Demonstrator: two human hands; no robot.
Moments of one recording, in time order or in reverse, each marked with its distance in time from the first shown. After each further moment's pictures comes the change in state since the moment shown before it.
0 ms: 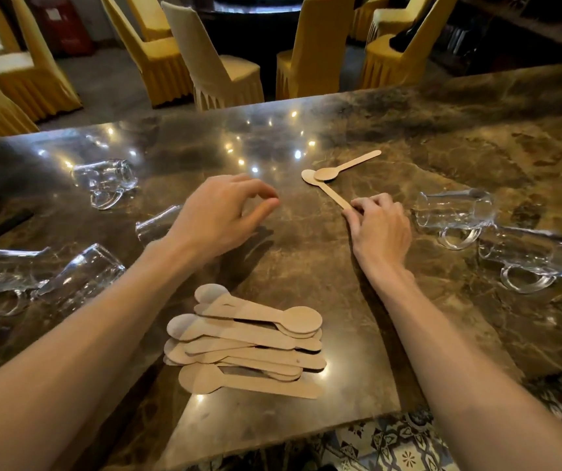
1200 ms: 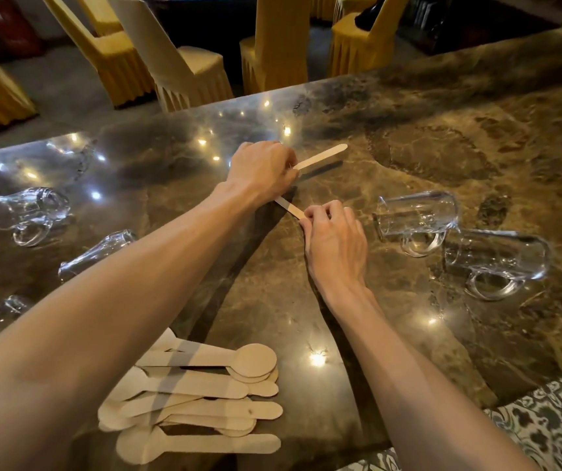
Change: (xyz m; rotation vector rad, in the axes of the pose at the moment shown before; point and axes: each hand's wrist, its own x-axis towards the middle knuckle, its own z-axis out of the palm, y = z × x) left_hand 0.156 0.015 0.098 0.206 0.005 -0.003; right_hand 0.006 0.004 0.010 -0.060 -0.028 -0.090
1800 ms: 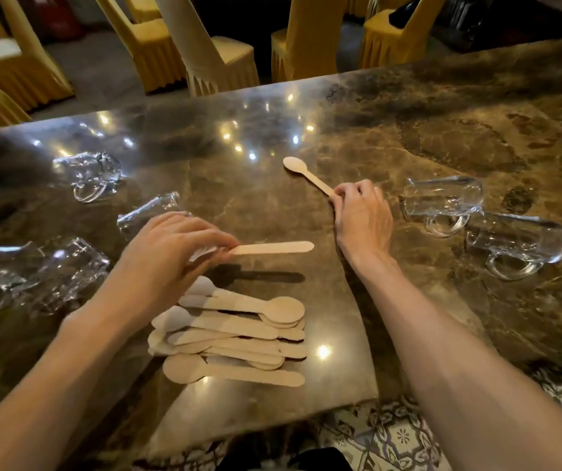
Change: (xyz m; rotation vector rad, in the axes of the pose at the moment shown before) left_hand -0.218 -0.033 -0.112 -0.034 -0.156 0.018; right_hand 0.002 0.001 -0.002 0.061 0.017 -0.011
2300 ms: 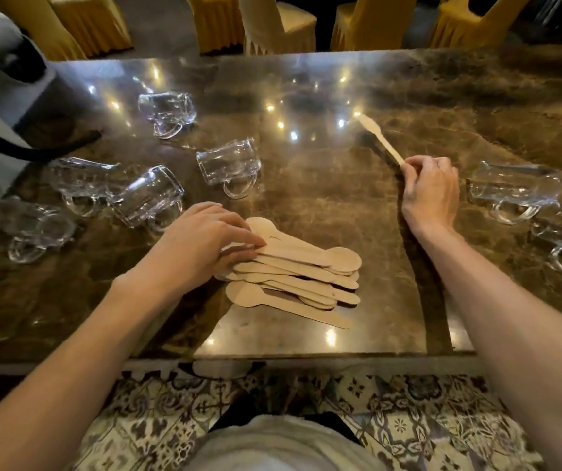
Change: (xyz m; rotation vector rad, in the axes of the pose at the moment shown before) left_hand -0.073 -0.016 0.010 0.020 -0.138 -0.094; right_hand -0.006 0.002 0.000 0.139 0.072 0.037
